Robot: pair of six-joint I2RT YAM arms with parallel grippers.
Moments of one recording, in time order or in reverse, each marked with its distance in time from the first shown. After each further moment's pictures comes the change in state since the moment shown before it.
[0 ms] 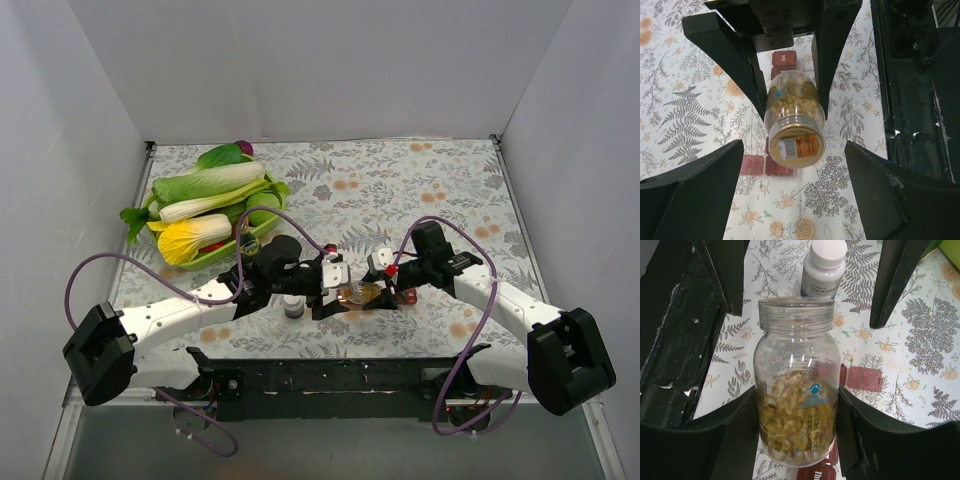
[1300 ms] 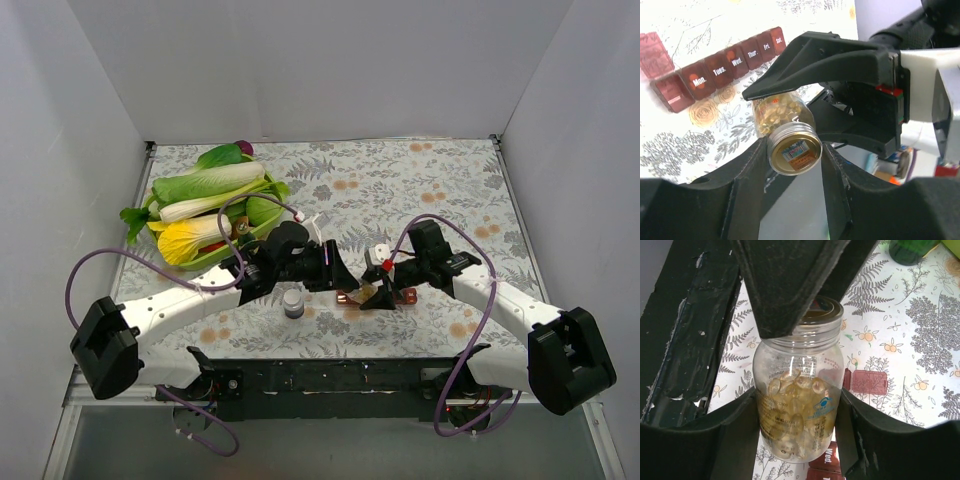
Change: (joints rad) left arm 0.029 0.069 0.154 -0.217 -0.231 -1.286; right arm 0.010 0.000 0.003 0.032 0.002 0.113
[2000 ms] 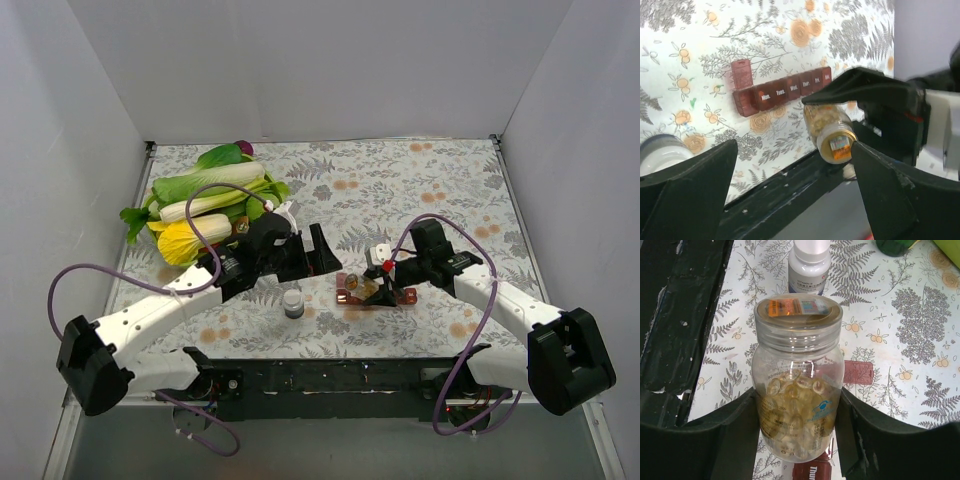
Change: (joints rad) left arm 0.070 -0.069 0.077 -0.257 -0.223 -0.073; right arm -0.010 0.000 0.001 0.013 0.049 -0.035
